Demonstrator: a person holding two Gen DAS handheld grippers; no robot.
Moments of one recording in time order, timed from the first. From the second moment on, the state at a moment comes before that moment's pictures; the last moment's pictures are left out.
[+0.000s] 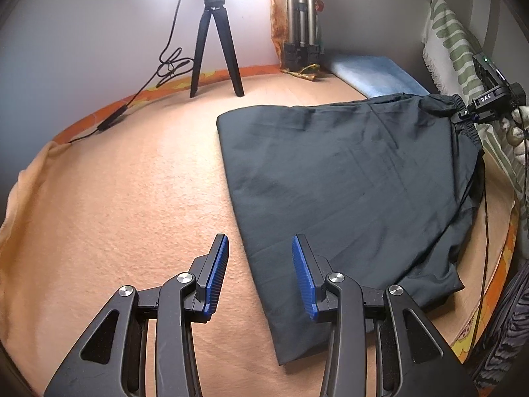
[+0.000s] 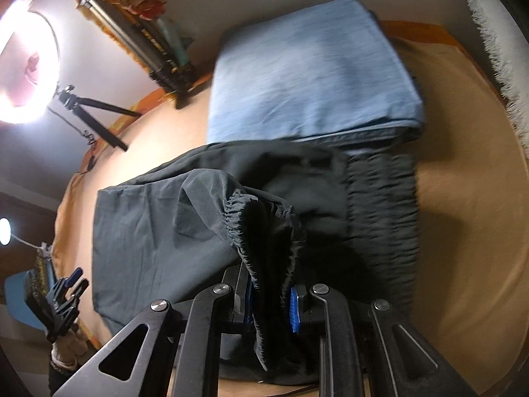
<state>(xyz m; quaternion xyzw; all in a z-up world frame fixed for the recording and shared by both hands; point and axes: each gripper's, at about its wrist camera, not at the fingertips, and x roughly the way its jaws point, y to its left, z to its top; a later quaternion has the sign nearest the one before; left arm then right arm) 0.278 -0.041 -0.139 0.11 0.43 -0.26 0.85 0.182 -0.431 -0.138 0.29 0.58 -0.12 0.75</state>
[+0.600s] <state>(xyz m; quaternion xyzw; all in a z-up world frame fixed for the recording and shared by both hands) 0.279 -0.043 -0.147 0.11 0.45 -0.24 0.85 0.184 -0.417 -0.134 0.17 0.59 -0.18 0.77</state>
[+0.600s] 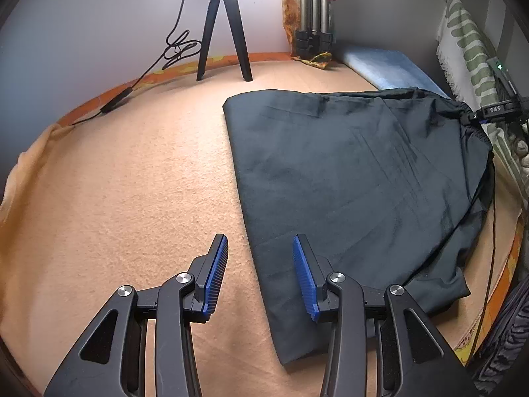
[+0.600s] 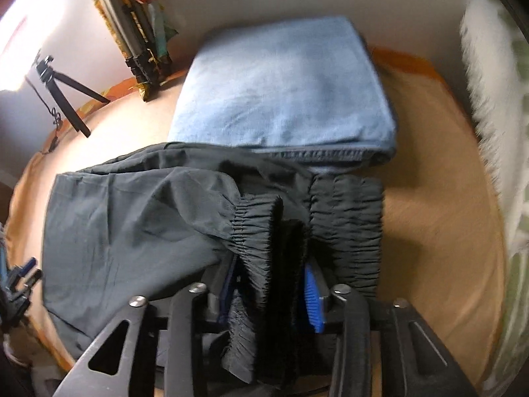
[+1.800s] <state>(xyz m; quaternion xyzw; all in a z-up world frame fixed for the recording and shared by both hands) 0.283 -0.015 -0.167 -0.07 0.49 -0.26 0.83 0.243 -0.247 -0.073 0.19 0.49 -0.02 0.85</state>
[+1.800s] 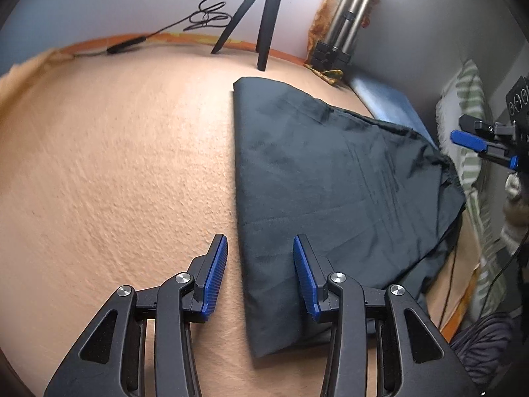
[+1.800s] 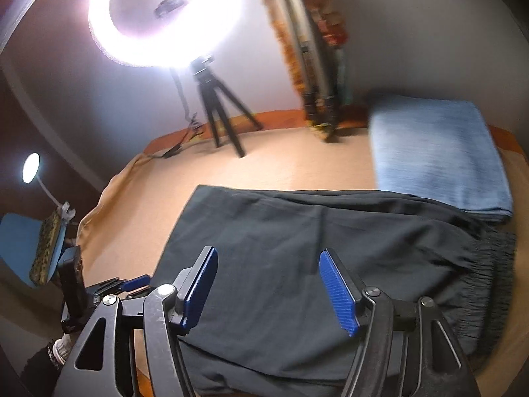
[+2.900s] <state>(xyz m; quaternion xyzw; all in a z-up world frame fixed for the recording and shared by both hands) 0.272 -0.016 -0.168 -0.09 0.46 -0.30 0.83 0.408 -0.092 -0.170 0.13 0.62 0.03 0.77</state>
